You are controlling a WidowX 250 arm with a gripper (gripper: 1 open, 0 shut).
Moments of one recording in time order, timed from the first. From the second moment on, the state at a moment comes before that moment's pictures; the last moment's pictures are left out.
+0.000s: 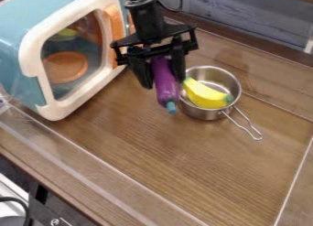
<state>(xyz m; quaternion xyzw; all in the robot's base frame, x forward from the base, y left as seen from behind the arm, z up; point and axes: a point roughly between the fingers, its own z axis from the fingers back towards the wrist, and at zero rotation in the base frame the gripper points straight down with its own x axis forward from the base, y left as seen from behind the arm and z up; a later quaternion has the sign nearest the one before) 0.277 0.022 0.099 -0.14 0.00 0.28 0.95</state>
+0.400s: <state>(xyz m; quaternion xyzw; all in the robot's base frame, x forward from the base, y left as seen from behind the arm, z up) 0.285 0.024 0.104 -0.14 0.00 0.25 0.96</state>
